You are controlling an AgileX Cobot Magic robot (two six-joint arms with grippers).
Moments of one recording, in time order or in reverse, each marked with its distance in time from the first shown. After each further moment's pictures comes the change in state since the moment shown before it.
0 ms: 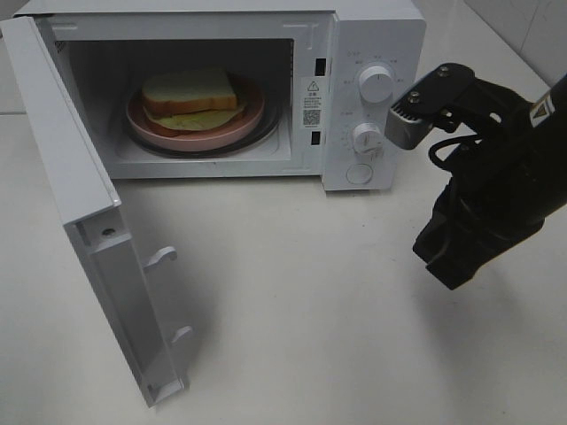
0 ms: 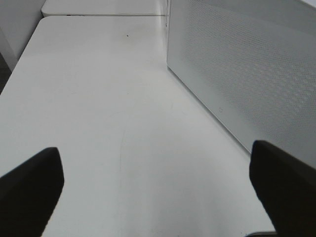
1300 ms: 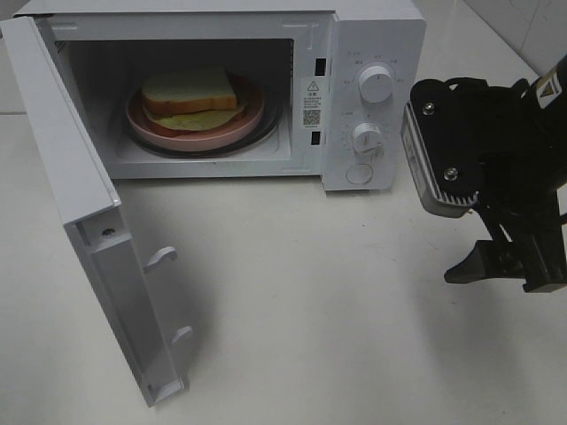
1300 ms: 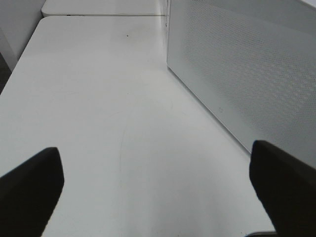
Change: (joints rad) left arm 0.000 0.000 0.000 0.000 0.000 0.000; right arm 0.000 0.000 -0.038 -0.135 0.000 -0.668
